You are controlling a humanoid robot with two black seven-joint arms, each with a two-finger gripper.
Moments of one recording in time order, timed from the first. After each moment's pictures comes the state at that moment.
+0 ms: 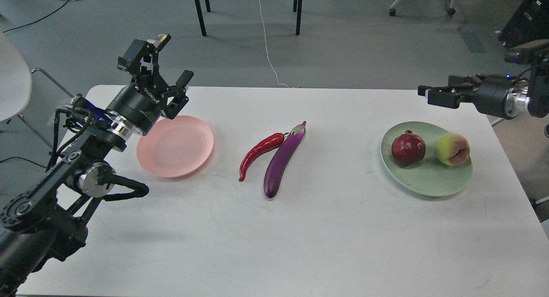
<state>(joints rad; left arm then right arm) -0.40 0.35 -1.12 -1.30 0.63 -0.22 -0.23 1.20 -0.78 -0.12 0.89 -1.17 0.03 0.49</state>
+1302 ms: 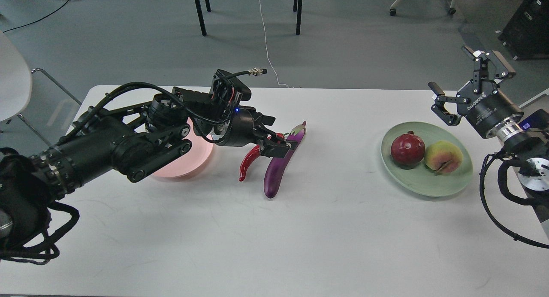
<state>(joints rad) -1.08 0.15 -0.26 -0.77 1.96 -0.34 -0.43 0.74 -0.69 0.35 0.86 0.15 0.49 0.49</state>
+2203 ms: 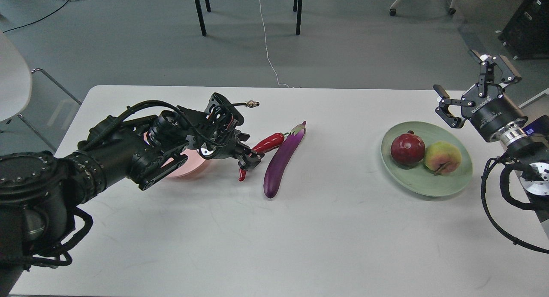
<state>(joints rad) -1.07 0.08 -0.06 -0.55 1.98 -0.26 -0.43 0.70 -0.69 0.39 0.86 0.15 0.49 0.49</state>
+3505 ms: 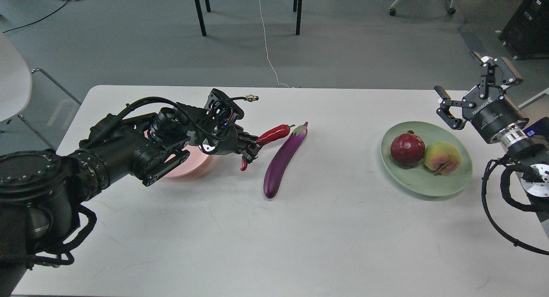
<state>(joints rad) -1.11 0.06 -0.08 -0.50 1.88 -0.25 -0.45 0.70 -0.69 0.40 0.87 0.15 0.49 0.49</state>
